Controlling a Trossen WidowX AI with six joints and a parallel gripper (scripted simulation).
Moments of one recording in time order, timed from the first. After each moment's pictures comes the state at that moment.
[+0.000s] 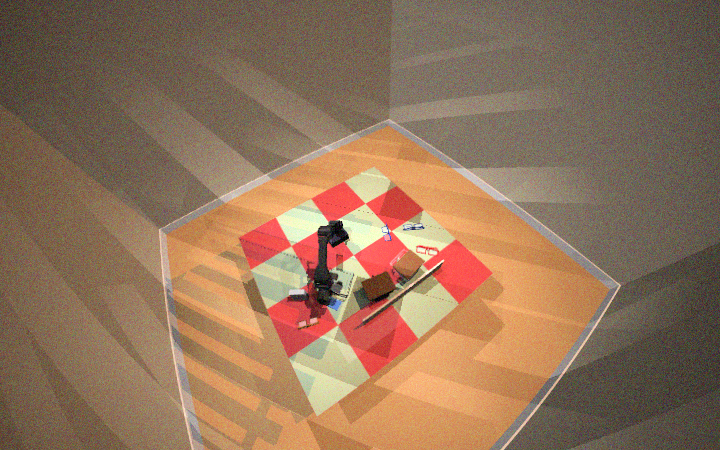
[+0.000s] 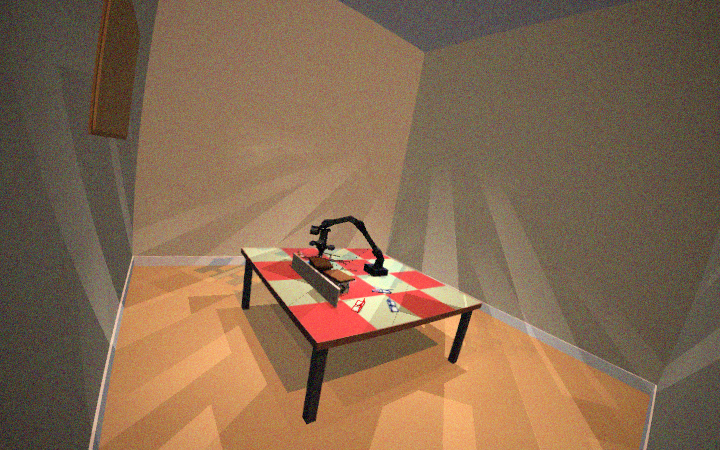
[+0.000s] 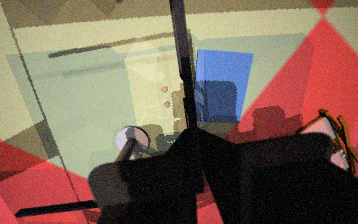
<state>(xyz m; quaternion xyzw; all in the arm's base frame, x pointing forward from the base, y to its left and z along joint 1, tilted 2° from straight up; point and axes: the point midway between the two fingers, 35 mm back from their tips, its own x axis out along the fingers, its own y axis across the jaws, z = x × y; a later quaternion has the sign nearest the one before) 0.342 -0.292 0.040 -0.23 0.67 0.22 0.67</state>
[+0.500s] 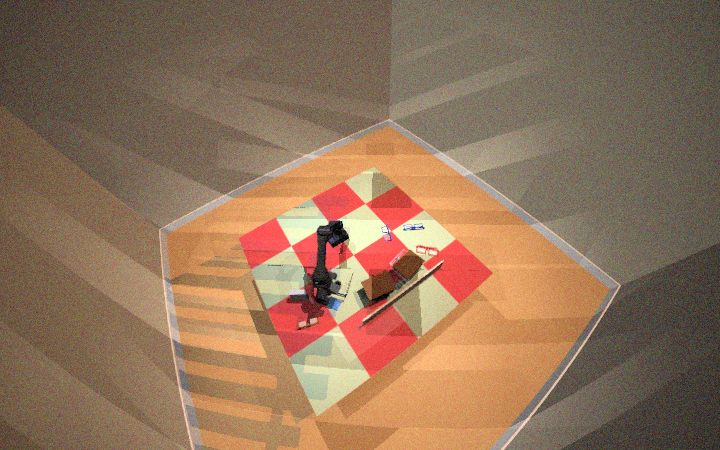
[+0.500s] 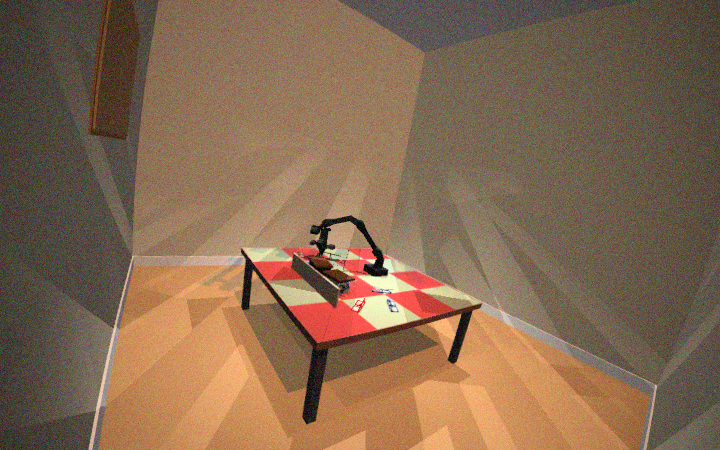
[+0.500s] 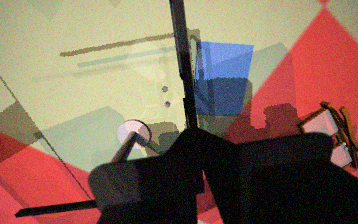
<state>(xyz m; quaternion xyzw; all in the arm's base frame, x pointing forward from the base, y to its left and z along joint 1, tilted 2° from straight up) 0.335 -0.296 0.044 -0.22 0.67 0.22 0.67</state>
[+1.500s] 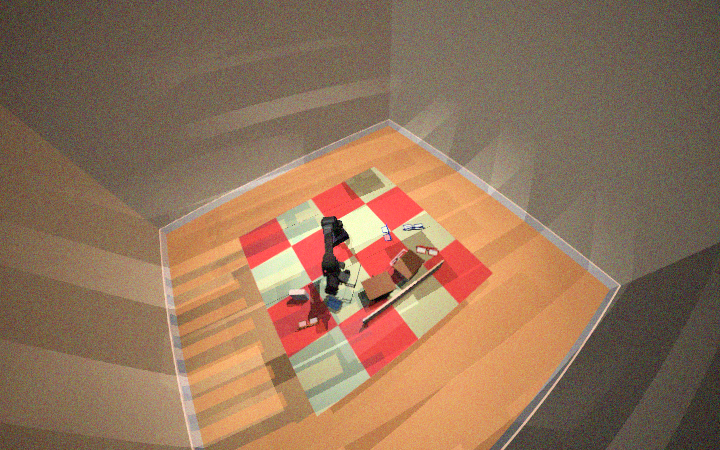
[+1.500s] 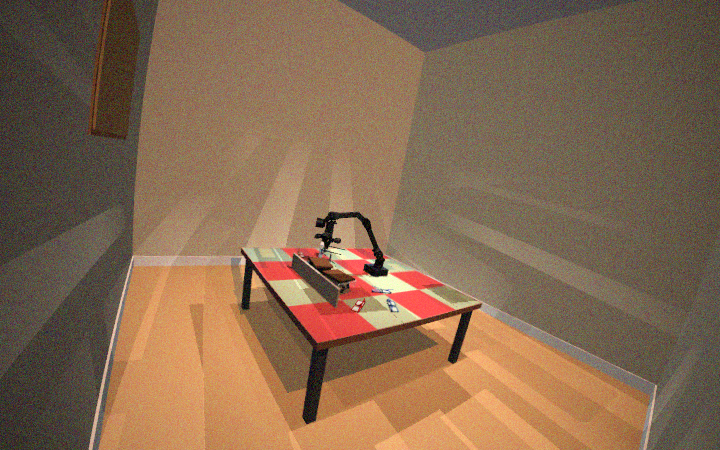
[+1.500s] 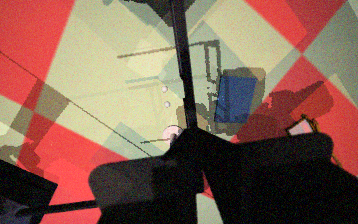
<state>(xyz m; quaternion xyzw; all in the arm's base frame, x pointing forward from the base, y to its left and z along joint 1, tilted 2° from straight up) 0.344 -0.231 0.111 -0.22 0.67 0.23 0.67</state>
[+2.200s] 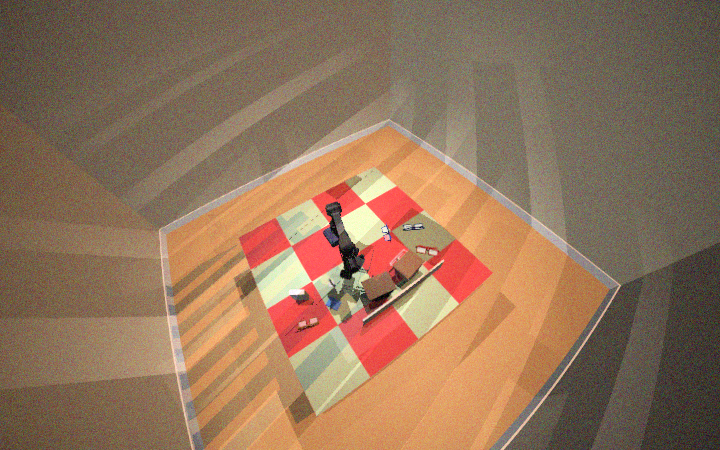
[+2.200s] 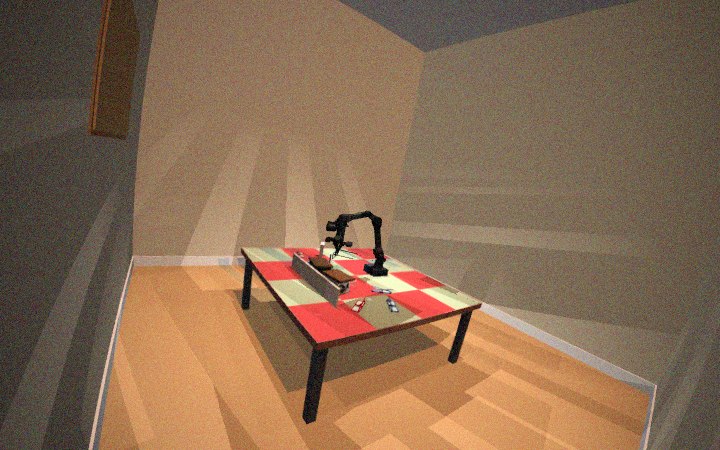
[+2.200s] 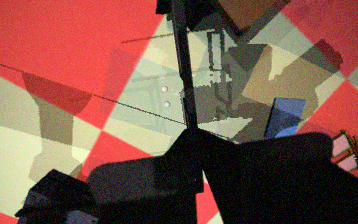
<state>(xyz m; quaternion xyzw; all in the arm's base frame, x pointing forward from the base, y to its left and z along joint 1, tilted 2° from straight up) 0.328 -0.119 0.118 -0.22 0.67 0.23 0.67</state>
